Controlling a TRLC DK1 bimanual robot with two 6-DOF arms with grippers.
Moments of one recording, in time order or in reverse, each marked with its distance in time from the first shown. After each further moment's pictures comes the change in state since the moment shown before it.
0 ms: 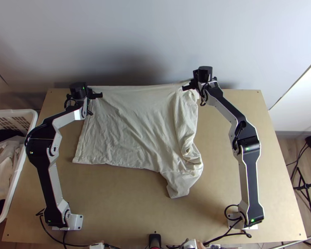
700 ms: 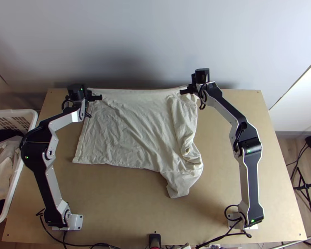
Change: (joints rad) left arm 0.001 -0.089 -0.093 -0.031 0.045 -0.002; right arm 0.032 -0.055 -0.048 -0.138 -0.039 0.112
